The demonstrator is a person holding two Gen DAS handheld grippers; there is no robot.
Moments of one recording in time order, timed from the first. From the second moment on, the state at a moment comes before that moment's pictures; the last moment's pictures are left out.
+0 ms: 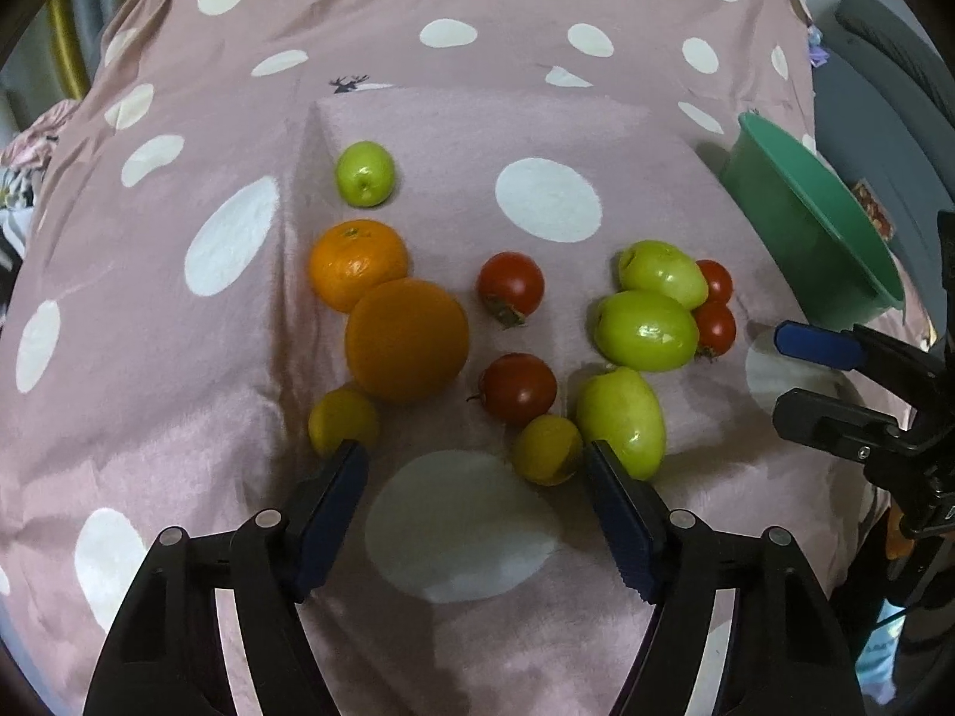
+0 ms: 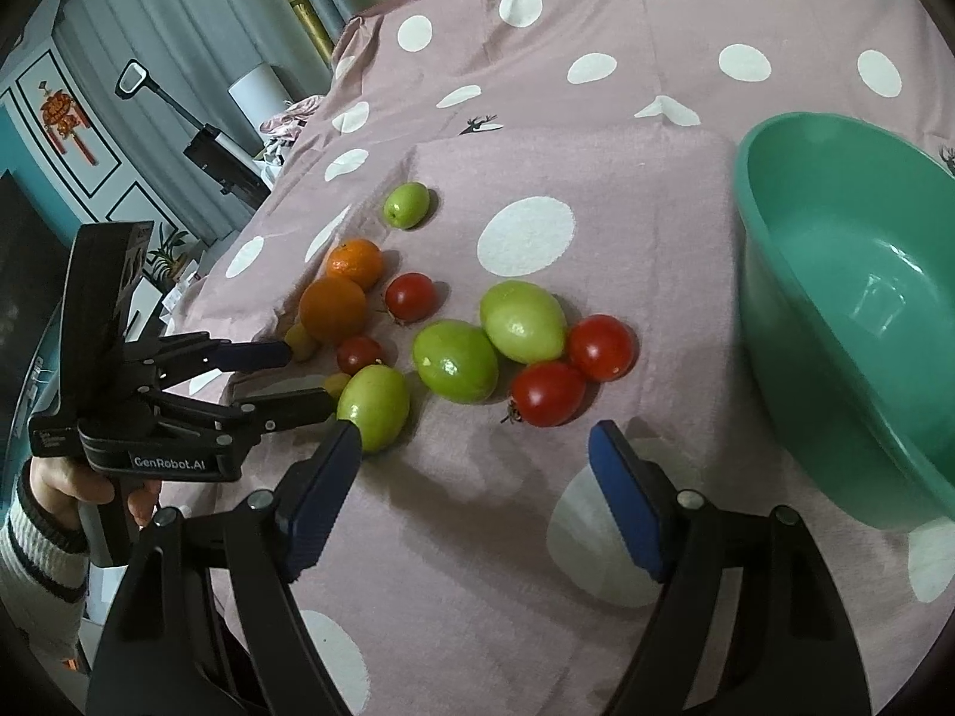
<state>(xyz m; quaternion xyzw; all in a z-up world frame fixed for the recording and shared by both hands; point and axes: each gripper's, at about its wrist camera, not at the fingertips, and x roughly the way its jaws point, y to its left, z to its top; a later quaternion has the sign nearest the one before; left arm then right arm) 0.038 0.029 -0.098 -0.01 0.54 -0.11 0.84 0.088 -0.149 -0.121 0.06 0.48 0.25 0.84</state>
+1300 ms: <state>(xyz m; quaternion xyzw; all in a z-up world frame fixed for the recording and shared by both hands) 0.053 0.082 -0.088 -0.06 0.52 -0.19 0.83 0.112 -0.025 -0.140 0.03 0.51 0.37 0.77</state>
